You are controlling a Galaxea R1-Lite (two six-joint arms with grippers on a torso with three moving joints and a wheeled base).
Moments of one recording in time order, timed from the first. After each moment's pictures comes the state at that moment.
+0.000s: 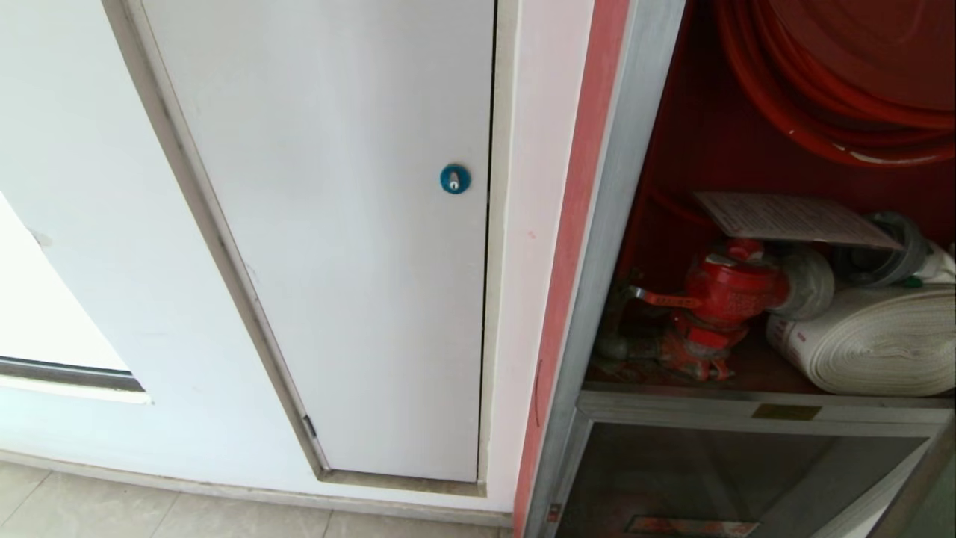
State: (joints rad) left arm 0.01 0.22 -0.21 -0.16 -0.03 0.06; right arm 0.01 0.00 0.00 0.00 -0.03 0.00
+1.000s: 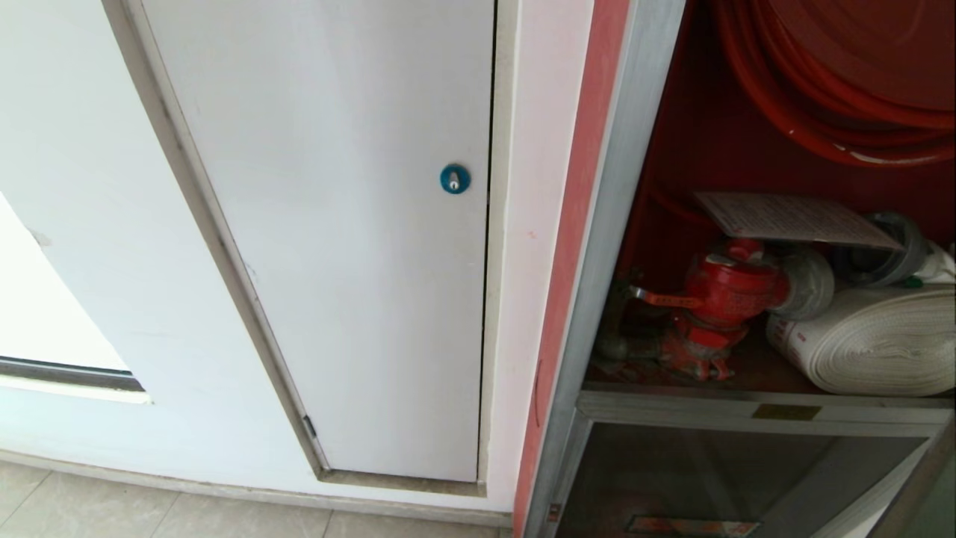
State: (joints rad) left arm 0.01 0.00 0.00 -0.01 -0.04 0.11; right arm 0.01 0.00 0.00 0.00 -0.03 0.00
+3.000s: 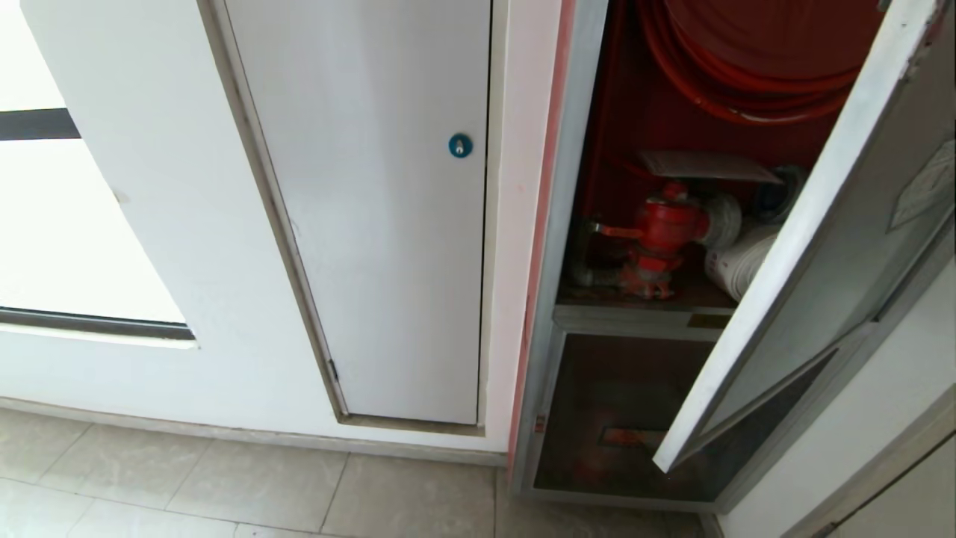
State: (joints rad) left arm 0.01 0.00 0.00 0.00 -0.03 0.04; right arm 0.01 0.00 0.00 0.00 -0.03 0.00
